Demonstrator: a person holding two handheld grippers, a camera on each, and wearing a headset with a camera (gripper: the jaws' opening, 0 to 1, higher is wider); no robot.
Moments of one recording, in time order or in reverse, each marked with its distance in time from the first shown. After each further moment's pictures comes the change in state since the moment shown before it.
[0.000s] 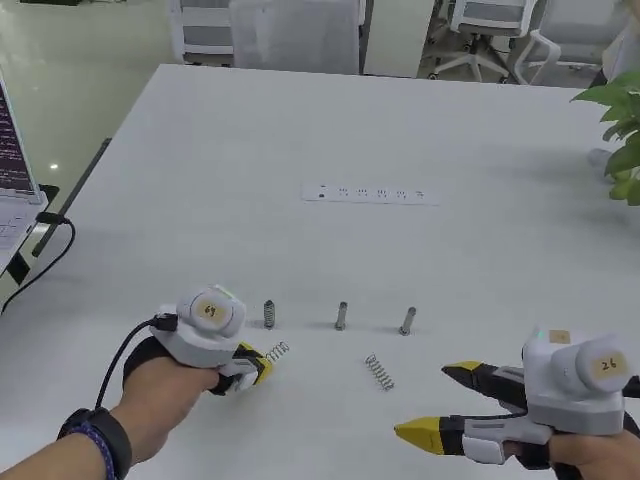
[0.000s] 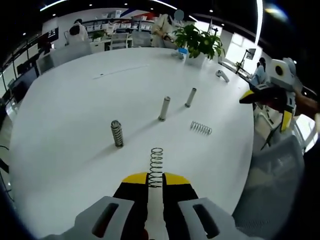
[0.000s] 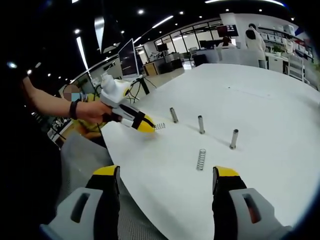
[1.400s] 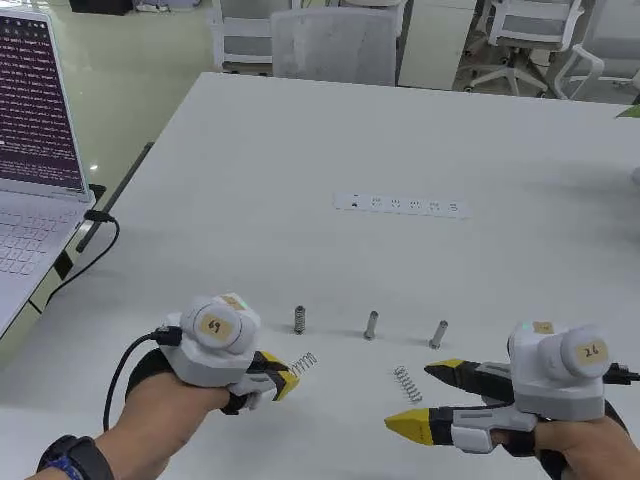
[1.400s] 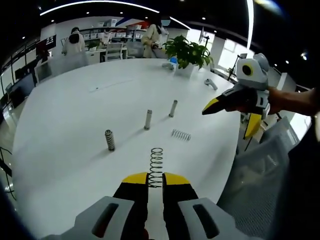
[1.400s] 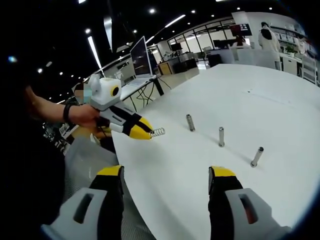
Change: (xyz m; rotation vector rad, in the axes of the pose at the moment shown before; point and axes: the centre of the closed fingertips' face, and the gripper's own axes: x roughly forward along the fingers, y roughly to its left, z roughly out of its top) left arm -0.043 -0.032 0.012 0.024 -0.085 -0.049; right arm 0.043 0.020 0.026 -0.027 0.001 0.135
